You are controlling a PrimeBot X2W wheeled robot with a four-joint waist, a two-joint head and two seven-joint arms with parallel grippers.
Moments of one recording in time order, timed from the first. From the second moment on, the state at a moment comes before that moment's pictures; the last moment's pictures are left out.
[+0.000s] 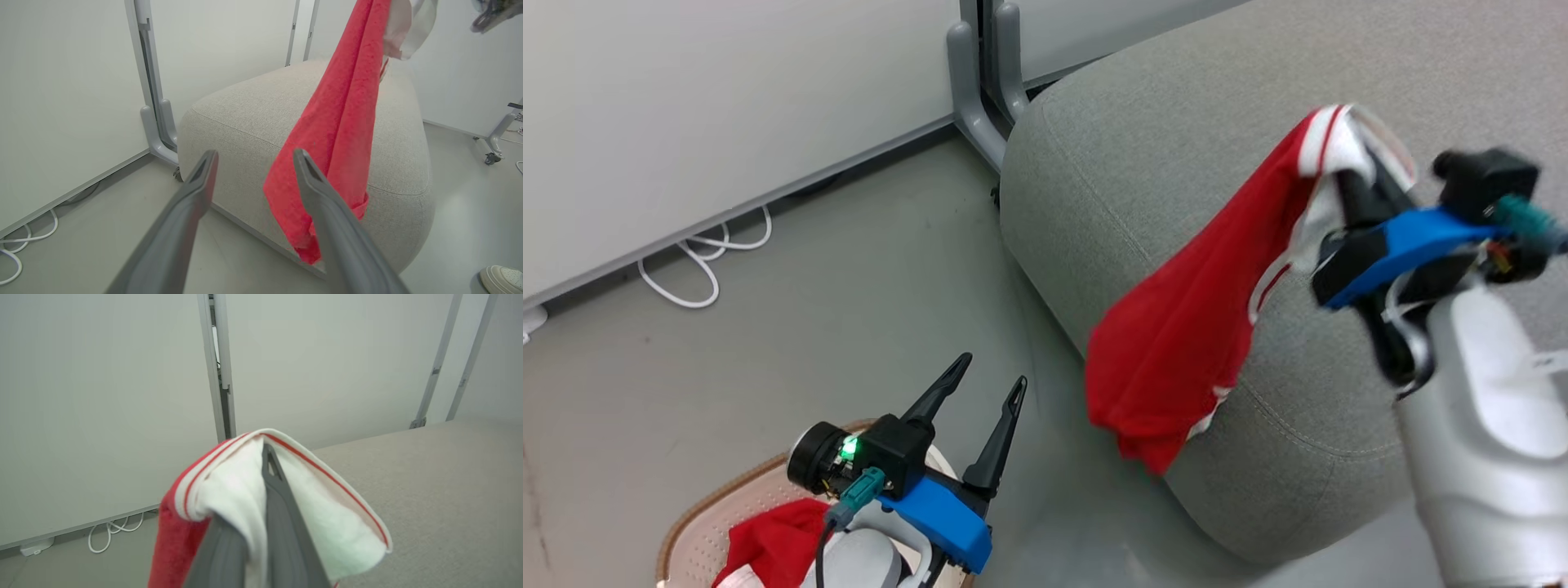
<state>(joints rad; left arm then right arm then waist) -0.28 0.17 -0.55 0.41 -0.34 -0.13 -0.26 -0.64 -0.06 -0.01 0.52 0.17 0.13 -0.08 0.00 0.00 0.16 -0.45</state>
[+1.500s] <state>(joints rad) -0.49 0.27 -0.63 0.23 -0.27 -0.13 -0.26 -0.88 -0.32 -0.58 0.80 -0.09 0.13 -0.15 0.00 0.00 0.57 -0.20</state>
